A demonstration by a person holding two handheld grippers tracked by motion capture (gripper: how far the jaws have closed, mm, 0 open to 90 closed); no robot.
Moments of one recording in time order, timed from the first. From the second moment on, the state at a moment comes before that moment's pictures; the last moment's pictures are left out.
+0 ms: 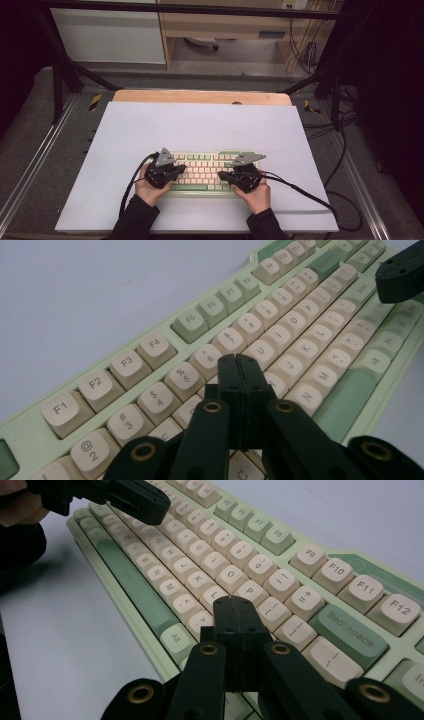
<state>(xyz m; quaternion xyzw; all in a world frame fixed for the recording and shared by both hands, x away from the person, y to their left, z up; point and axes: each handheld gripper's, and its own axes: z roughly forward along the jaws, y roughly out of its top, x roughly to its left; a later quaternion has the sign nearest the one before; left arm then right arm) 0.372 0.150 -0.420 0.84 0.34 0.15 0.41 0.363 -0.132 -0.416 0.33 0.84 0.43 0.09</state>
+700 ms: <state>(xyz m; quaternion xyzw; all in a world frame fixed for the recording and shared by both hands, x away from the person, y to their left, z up) 0.362 0.175 -0.415 0.83 0.35 0.14 0.41 0.363 -0.133 -0.416 0.33 0.84 0.43 0.08</state>
